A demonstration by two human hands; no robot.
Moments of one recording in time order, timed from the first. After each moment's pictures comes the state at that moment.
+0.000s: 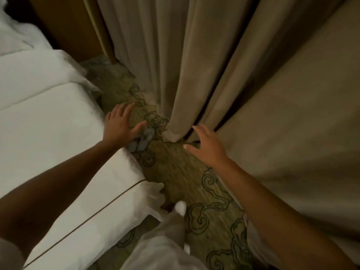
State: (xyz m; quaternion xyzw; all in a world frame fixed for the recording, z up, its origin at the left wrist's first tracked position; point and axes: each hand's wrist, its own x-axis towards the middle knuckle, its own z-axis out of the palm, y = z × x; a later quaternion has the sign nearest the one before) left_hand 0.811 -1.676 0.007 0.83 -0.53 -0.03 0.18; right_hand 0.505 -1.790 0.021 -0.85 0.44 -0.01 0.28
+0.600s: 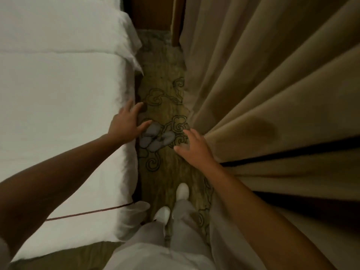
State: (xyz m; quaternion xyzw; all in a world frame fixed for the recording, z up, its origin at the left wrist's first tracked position) left_hand 0.945 -1.783 -0.079 0.93 -0.31 -0.10 0.19; right_hand 0.750 -1.984 -0.061 -0.90 0.26 0.13 0.32
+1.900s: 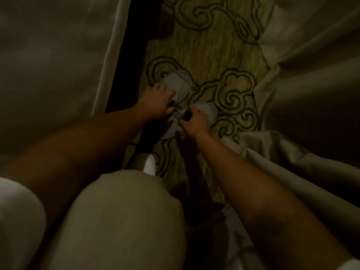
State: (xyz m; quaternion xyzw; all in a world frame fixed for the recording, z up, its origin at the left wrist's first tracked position) left_hand 1.132 -1.923 -0.784 0.92 -0.31 -0.25 -0.03; right_hand 1.031 -2.069 -0.773 -0.85 0.28 0.29 0.33
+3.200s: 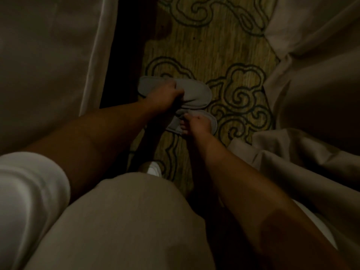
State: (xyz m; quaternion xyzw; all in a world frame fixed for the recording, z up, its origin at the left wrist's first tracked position) left_hand 1.163 -1.944 -0.833 0.89 -0.39 -0.21 0.07; right_hand 1.041 -2.052 -0.853 -0.54 0.53 0.17 0.63
